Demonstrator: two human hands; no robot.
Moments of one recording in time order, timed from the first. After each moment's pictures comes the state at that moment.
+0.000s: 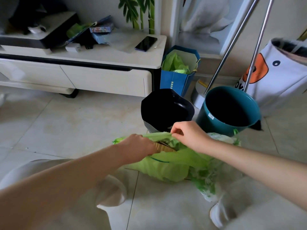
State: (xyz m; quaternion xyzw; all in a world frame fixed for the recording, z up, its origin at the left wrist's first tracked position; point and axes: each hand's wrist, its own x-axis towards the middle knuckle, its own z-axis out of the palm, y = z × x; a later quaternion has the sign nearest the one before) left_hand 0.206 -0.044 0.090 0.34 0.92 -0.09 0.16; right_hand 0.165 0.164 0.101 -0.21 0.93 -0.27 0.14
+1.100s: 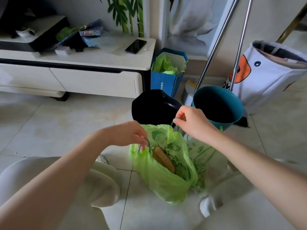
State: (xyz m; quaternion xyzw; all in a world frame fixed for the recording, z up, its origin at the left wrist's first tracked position) left_hand 0.190 -0.040 0.146 0.19 0.88 0.28 0.32; right_hand 0.172 0.193 0.154 -0.12 0.95 -0.27 0.07
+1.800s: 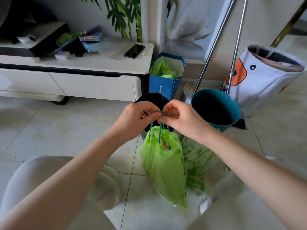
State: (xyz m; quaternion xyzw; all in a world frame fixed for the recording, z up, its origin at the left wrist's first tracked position) left_hand 0.197 -0.008 0.178 0.16 0.86 0.49 -0.04; right_hand 0.189 0.169 0.192 -0.14 0.85 -0.50 0.11
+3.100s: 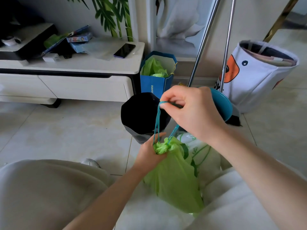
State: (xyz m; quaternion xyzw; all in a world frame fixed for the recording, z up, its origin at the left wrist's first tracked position) left_hand 0.226 0.076 0.046 0.00 0.85 0.52 0.06; right_hand 0.197 0.210 0.227 -0.23 0.86 -0.41 -0.17
